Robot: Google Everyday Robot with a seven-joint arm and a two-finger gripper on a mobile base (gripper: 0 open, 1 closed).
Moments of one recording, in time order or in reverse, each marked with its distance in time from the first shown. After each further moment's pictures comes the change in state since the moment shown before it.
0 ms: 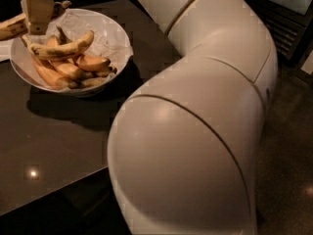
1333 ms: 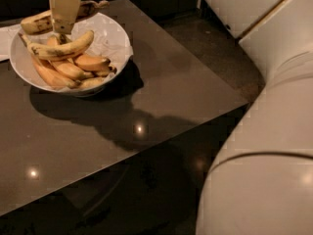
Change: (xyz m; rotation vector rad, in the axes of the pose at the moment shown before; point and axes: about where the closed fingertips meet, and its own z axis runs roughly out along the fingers) arm 0.036 0.051 -0.051 0.069 0.077 0.255
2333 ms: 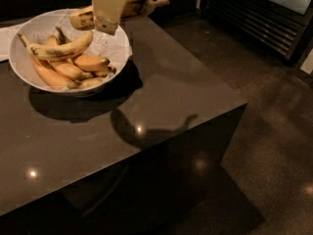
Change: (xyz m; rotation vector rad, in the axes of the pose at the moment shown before) arm 0.062 0.064 -0.077 0.105 0.118 0.278
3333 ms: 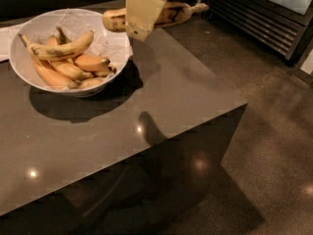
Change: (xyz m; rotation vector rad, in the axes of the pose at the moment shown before) arm 0.053 0.014 -0.028 0.094 0.035 0.141
